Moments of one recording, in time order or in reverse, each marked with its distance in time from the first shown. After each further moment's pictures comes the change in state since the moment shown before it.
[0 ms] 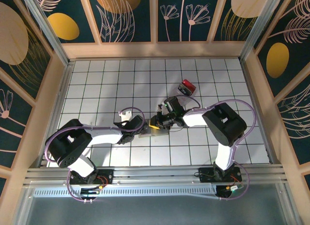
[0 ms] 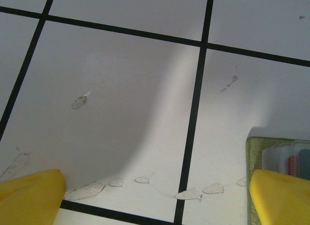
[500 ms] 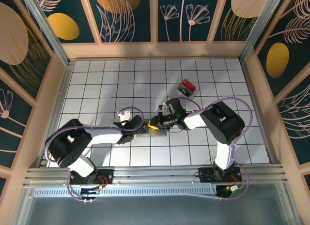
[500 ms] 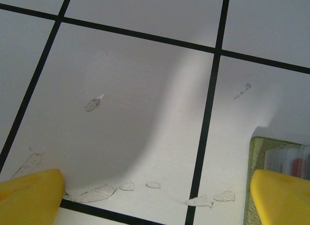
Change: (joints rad) left arm 0.007 0.002 0.000 -0.013 -0.018 -0.030; right arm -0.019 0.024 -0.072 0.204 -0.071 0.081
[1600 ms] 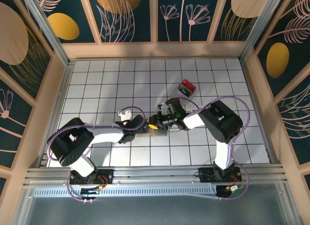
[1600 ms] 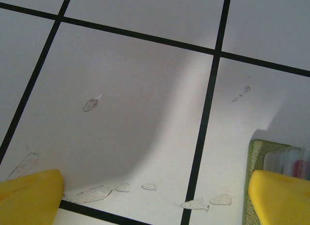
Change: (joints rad) left arm -0.006 0.026 0.027 -0.023 -0.011 -0.026; right arm 0.002 0.028 0.005 0.084 -0.034 0.063
